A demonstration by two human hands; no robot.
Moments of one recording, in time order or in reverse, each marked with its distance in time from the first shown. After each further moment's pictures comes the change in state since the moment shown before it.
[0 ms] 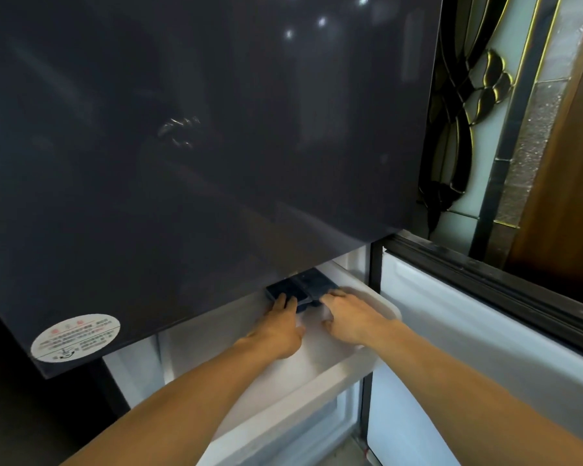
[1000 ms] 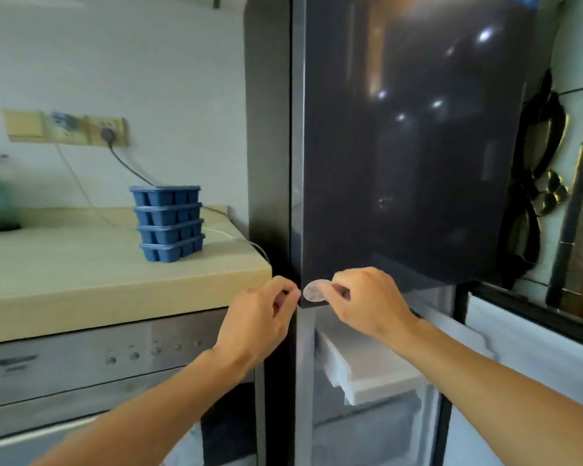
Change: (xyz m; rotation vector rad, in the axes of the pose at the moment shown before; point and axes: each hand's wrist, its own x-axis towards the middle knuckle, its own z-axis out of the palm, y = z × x) left_hand -0.346 -0.162 -0.121 -0.338 0.941 0.287; right_hand -0.186 -0.297 -0.087 0.078 0.688 -0.466
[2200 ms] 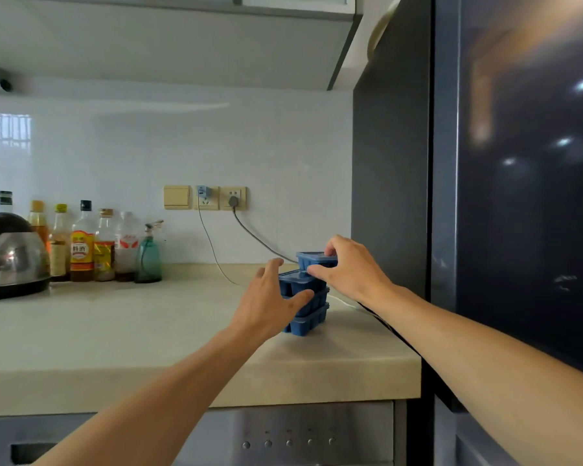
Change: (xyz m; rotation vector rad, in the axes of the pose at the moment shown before) left_hand 0.088 -0.112 -0.178 0.240 0.137 -0.374; right_hand 0.222 -0.165 0.070 0.362 -0.035 -0.036
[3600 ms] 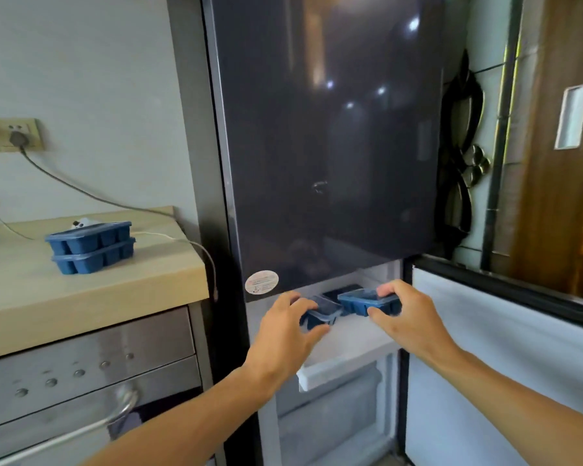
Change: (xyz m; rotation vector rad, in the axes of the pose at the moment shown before) left_hand -0.192 0.171 0.233 -0.229 -0.371 0.392; right_hand -0.344 0.245 -0.170 -0.069 0.266 0.488
